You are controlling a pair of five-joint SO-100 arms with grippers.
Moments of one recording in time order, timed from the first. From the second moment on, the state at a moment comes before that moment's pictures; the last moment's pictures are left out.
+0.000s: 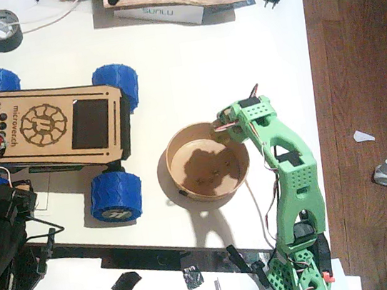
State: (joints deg) arm 0 7.6 162.7 172.9 62.6 -32.4; arm 1 -7.9 59.8 76.0 56.4 -8.6
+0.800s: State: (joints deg) arm 0 7.6 162.7 172.9 62.6 -32.4; arm 1 -12.7 58.4 73.3 69.0 -10.6
